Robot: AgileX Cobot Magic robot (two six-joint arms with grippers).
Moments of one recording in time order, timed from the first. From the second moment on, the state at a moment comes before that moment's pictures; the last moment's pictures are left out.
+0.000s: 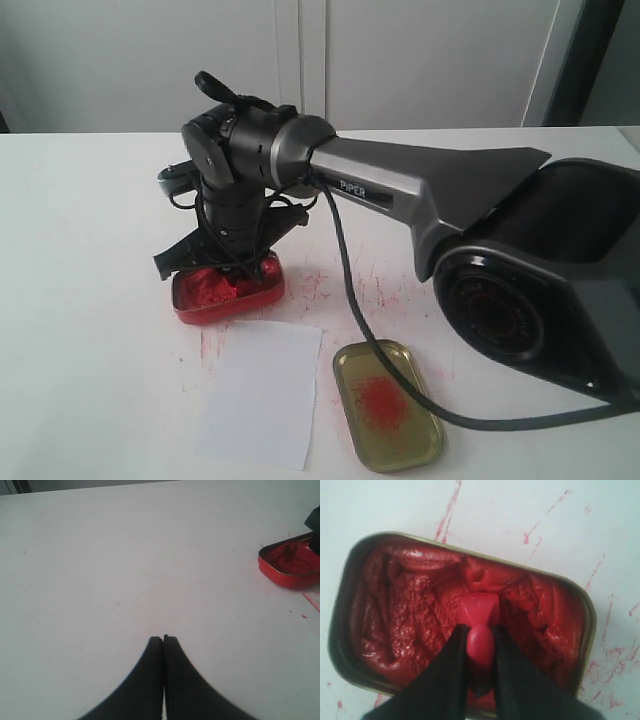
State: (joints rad) left arm -0.02 0.00 0.02 -0.10 0.40 0.13; right arm 0.79 2.39 -2.08 -0.09 1.04 0.29
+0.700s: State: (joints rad) left arm -0.02 0.00 0.02 -0.10 0.40 0.13; right arm 0.74 2.37 -2.08 -0.02 0.98 0.36
